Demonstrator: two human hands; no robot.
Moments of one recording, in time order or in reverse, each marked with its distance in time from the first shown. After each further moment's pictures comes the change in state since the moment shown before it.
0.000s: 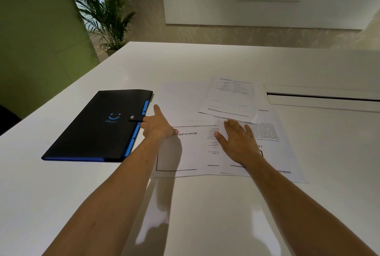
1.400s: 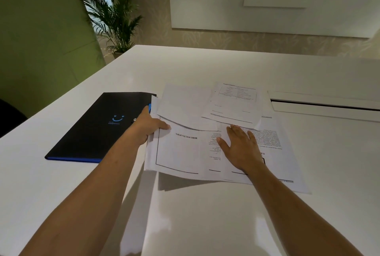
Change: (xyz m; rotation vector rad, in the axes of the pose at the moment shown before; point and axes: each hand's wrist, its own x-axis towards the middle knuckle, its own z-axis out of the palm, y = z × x) left_hand 0.001 -0.026 -0.044 -0.732 -0.203 0.039; right_hand 0.001 0.001 0.001 0.006 0.026 0.004
